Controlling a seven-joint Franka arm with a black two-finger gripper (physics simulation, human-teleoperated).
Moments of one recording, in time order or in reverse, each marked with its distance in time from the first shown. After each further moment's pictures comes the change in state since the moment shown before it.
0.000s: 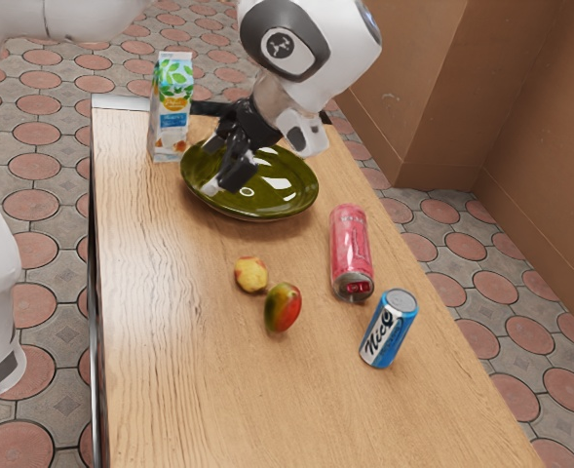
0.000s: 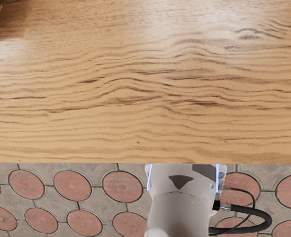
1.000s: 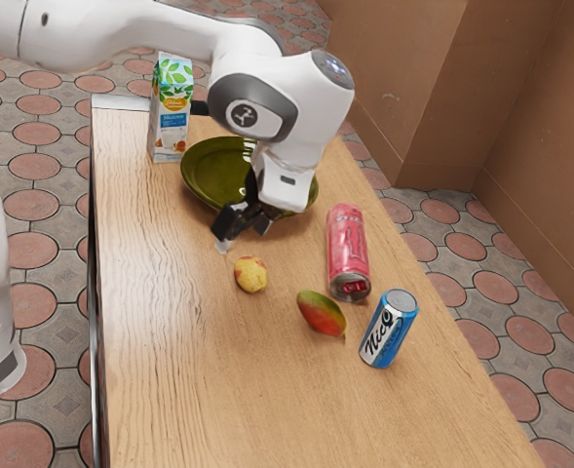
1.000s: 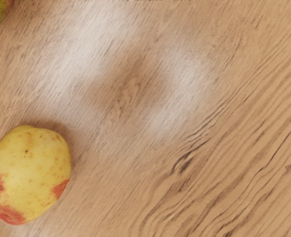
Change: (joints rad) arm -0.221 -0.078 0.135 -0.336 -0.062 0.657 0.767
